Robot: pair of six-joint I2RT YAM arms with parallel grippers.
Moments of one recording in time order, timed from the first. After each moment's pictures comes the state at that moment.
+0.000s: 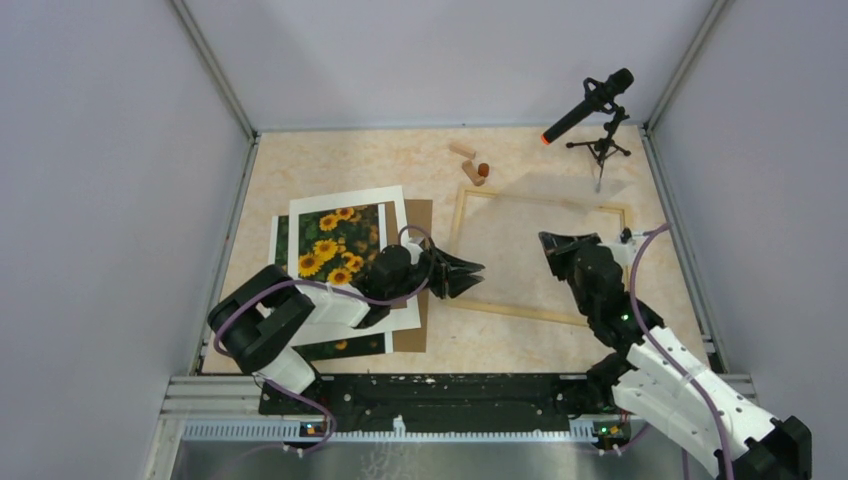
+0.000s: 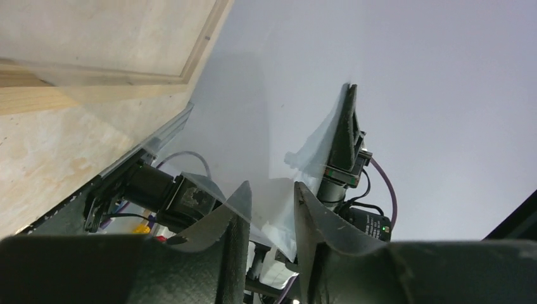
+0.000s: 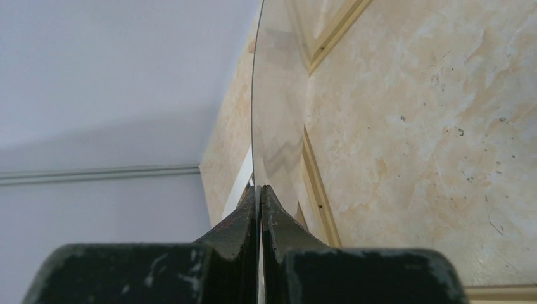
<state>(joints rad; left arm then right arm) -0.81 1.57 0.51 0.85 0.35 -1.97 0.55 0.68 0.46 -0.10 0.48 1.36</state>
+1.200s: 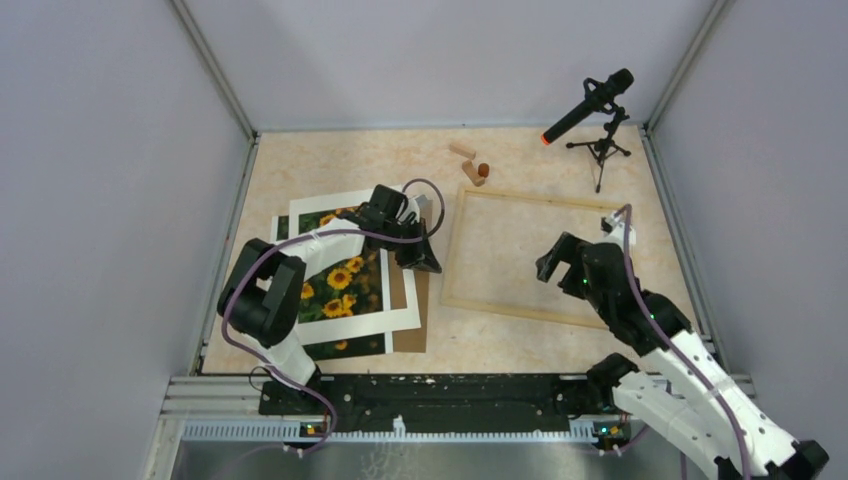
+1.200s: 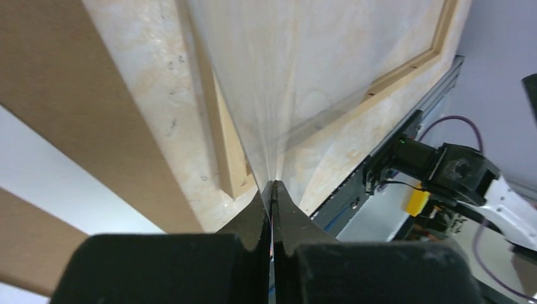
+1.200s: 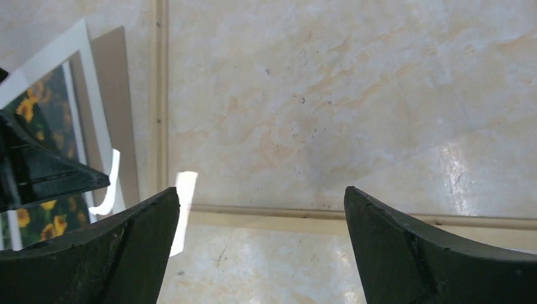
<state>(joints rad) -0.51 1.68 1.00 -0.24 0.64 -0.64 0.55 0.56 0.65 -0.69 0.36 0.77</state>
